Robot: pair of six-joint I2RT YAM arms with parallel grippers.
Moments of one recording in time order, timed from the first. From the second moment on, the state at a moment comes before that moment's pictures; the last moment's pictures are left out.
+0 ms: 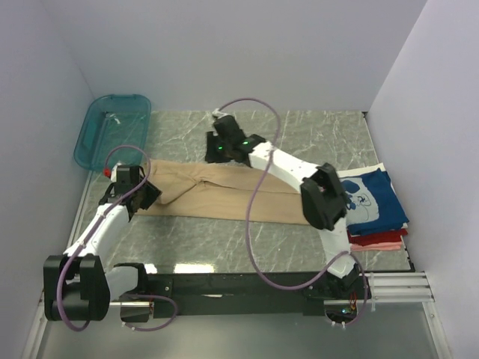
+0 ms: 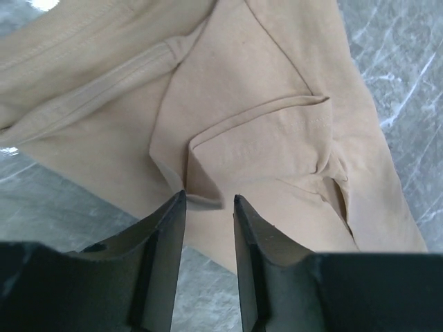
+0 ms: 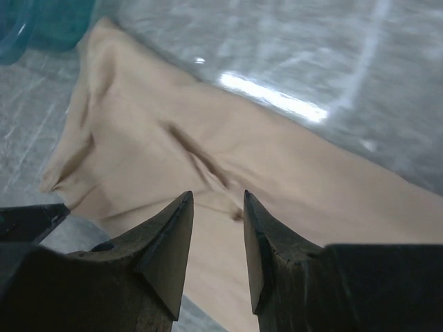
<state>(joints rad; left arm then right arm) -0.01 1.13 0.62 -0.32 -0.04 -0.89 0.72 2.07 1.75 -0.37 -0.01 0.53</state>
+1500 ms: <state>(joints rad) -0.01 1.01 0.54 -0.38 -0.08 -0.92 0.89 2.54 2.26 -0.39 -0.02 0.49</state>
